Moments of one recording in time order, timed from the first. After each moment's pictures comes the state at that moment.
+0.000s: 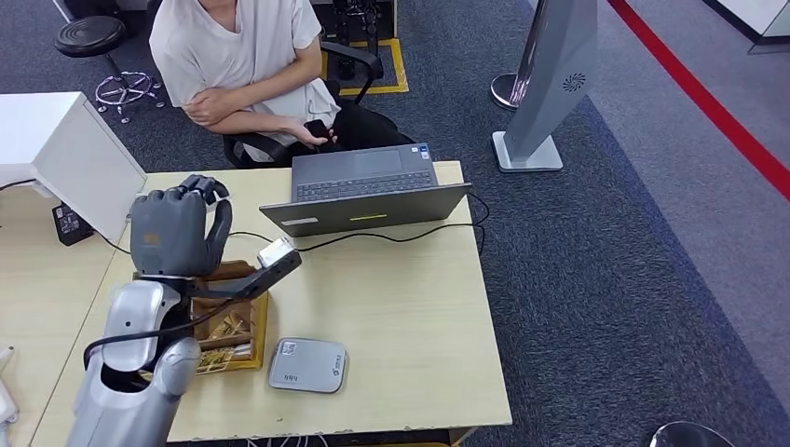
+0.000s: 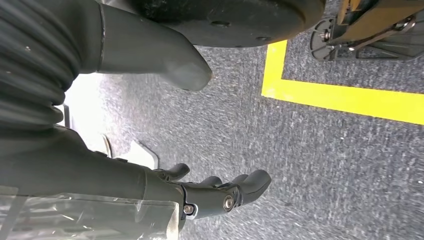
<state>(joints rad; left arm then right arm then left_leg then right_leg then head) -0.36 0.01 -0.52 -1.58 -1.37 0.10 0.12 -0.06 0.24 -0.93 -0.20 1.28 -0.29 0.05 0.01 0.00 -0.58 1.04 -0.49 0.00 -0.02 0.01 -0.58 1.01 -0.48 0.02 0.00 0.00</state>
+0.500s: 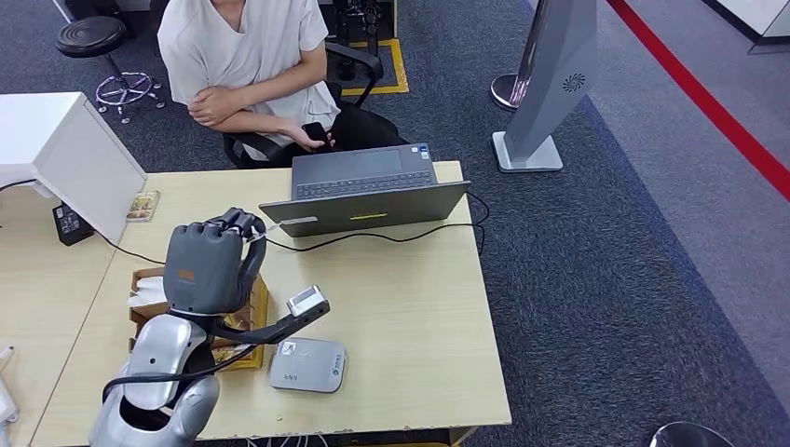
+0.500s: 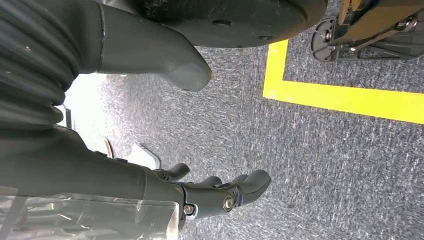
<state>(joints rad) -0.26 0.03 -0.62 -1.65 -1.39 0.11 0.11 -0.06 0.25 -0.93 -0.20 1.28 -0.29 0.06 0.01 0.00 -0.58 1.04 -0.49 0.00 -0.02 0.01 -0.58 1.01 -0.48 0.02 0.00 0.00</state>
